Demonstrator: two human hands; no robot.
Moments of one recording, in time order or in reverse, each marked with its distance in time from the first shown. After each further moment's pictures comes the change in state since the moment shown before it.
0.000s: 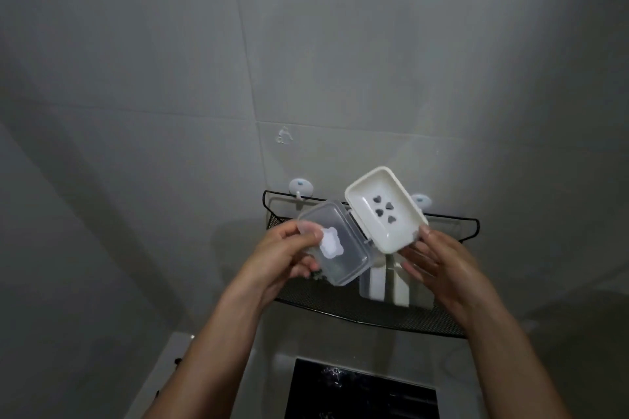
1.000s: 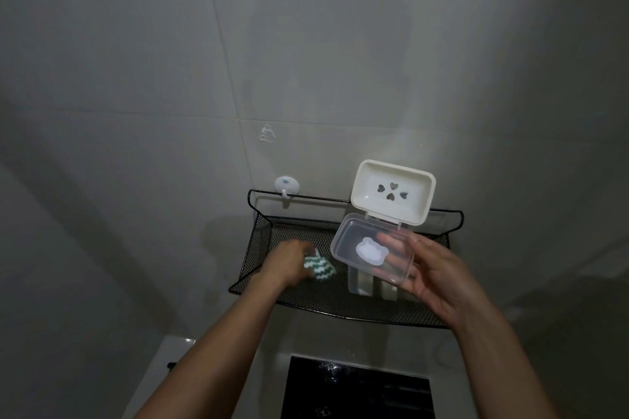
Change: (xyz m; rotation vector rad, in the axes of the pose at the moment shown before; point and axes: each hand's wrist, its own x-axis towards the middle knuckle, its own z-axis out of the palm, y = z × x) left_hand 0.079 -0.065 -0.009 1.426 -0.053 0.113; right_hand -0.006 0.006 -0.004 0.202 -0.112 0.133
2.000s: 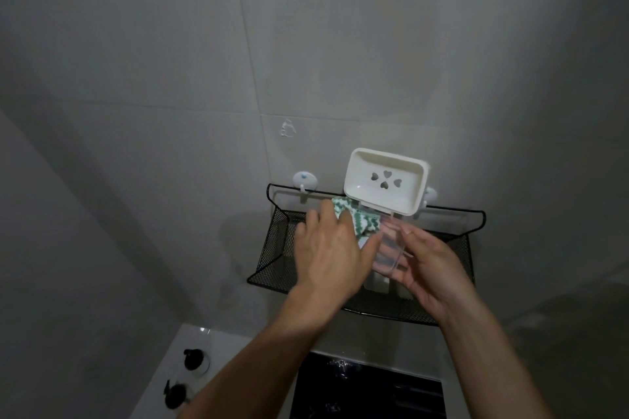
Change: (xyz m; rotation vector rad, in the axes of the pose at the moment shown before) left_hand -0.079 0.097 -0.045 0.152 0.574 0.001; right_hand 0.007 0.016 0.034 -0.037 -0.020 -0.064
